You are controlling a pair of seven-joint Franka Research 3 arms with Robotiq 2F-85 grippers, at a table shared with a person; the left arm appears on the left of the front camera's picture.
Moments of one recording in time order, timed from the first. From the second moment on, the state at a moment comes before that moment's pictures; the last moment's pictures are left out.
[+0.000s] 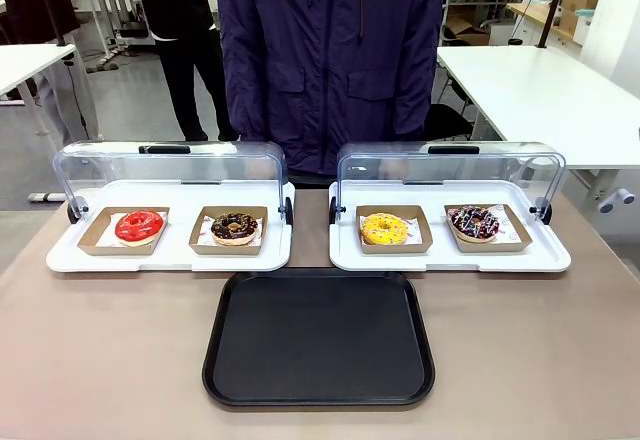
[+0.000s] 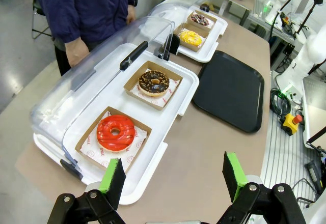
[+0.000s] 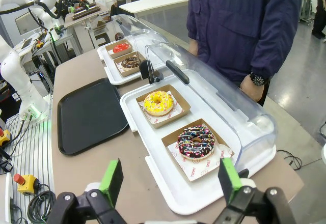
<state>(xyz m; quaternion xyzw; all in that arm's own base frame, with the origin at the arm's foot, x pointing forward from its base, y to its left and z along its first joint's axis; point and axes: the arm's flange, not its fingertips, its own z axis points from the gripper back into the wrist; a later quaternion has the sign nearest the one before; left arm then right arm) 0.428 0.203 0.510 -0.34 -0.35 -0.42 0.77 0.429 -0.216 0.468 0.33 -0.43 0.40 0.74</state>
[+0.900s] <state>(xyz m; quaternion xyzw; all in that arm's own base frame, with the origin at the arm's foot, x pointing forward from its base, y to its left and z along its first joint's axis) 0.428 0.203 0.510 -0.34 -0.35 -0.42 0.77 0.429 -0.216 0.468 0.33 -0.43 0.40 0.74</state>
